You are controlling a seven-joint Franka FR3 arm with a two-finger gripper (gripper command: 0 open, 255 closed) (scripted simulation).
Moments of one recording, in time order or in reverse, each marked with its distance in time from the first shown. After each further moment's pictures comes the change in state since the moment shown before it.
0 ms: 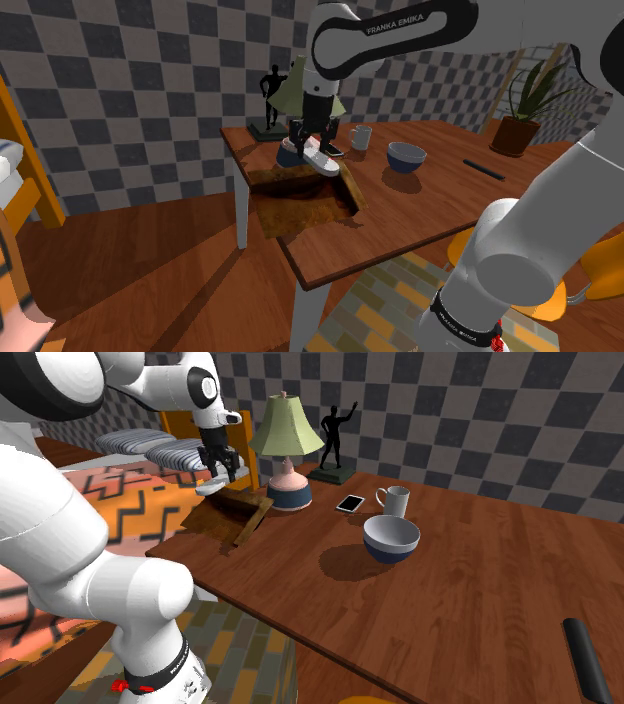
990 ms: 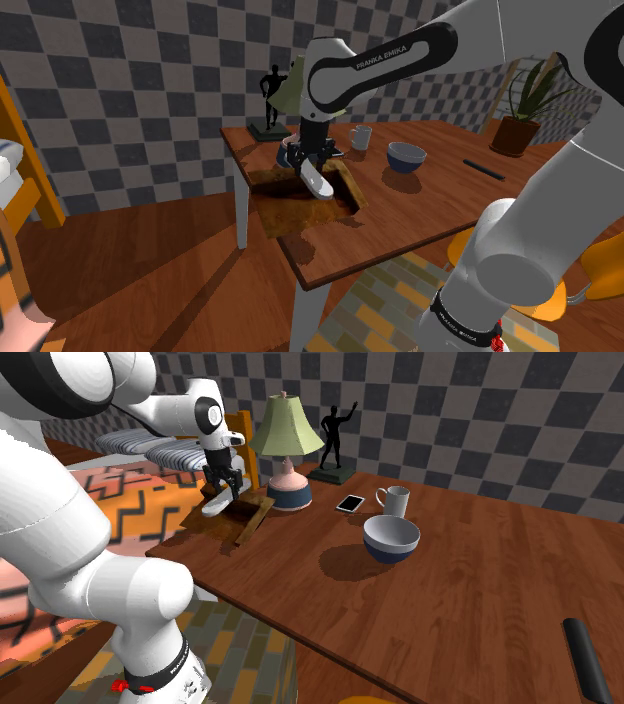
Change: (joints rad) arm -0.001 0.043 -0.001 -0.117 -0.002 0.164 0.003
